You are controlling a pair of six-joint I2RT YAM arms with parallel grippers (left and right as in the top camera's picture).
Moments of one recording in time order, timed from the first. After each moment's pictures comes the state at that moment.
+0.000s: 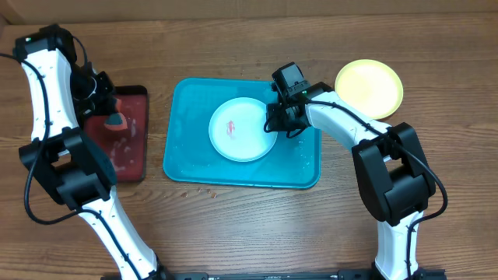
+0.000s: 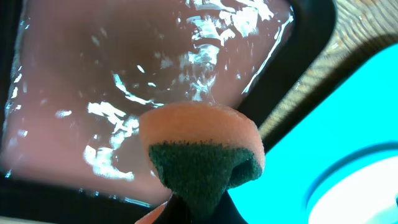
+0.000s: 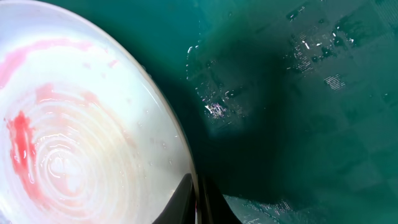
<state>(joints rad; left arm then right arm) 0.36 2.29 2.21 -1.54 0.16 -0.21 0.46 2.12 1.48 -0.60 -0.17 0.38</state>
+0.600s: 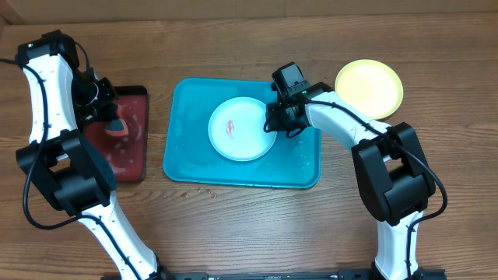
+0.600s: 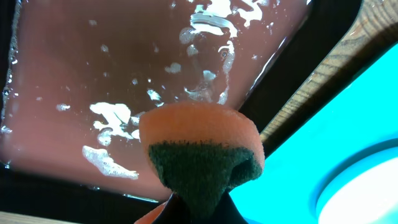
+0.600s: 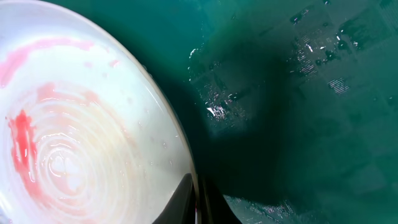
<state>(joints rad) 0.36 2.24 2.08 -1.48 0.15 -0.21 0.46 2.12 1.48 -0.60 -0.17 0.38</state>
